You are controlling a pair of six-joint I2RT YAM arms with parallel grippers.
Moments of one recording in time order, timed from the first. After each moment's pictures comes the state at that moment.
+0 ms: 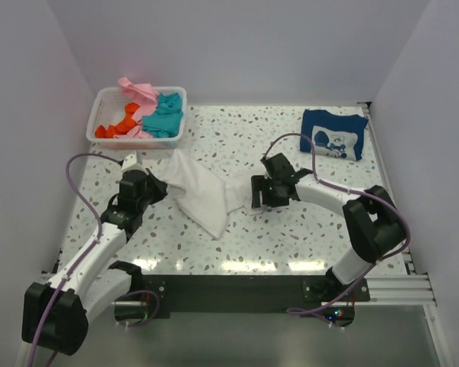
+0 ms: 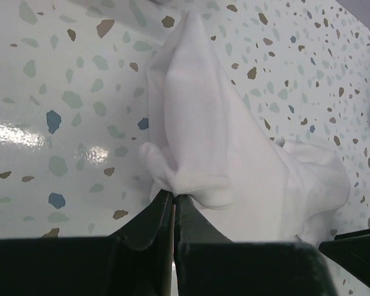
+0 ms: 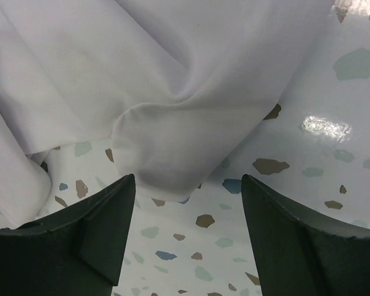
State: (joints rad) left arm -0.25 0.94 0.50 -0.09 -0.13 -0.64; right arm 0.55 1.62 0.94 -0.40 -0.06 0.46
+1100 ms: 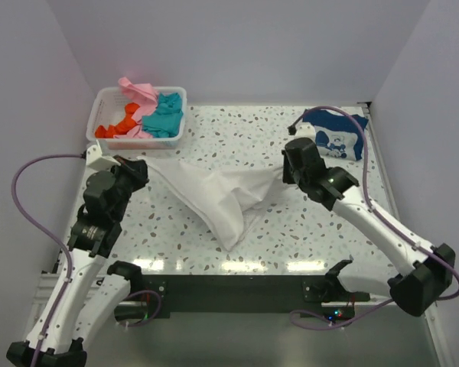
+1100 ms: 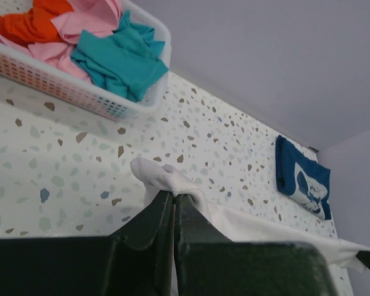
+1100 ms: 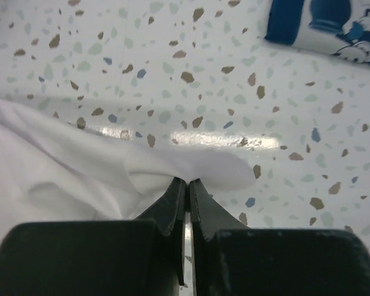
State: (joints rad) left arm -0.25 0.64 0.73 -0.28 -0.20 -0.65; right arm 0.62 1.23 1.11 -0.59 0.42 0.38
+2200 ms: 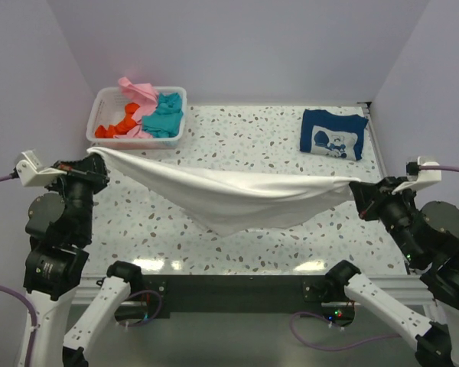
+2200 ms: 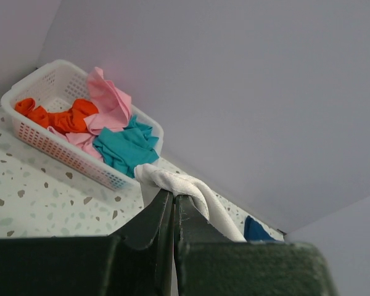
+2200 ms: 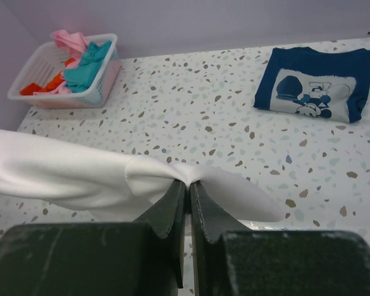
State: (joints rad) left arm -0.25 0.51 1.11 -0.52 -0.44 -0.67; right arm 0.62 0.57 1.37 -0.99 0.40 0.34
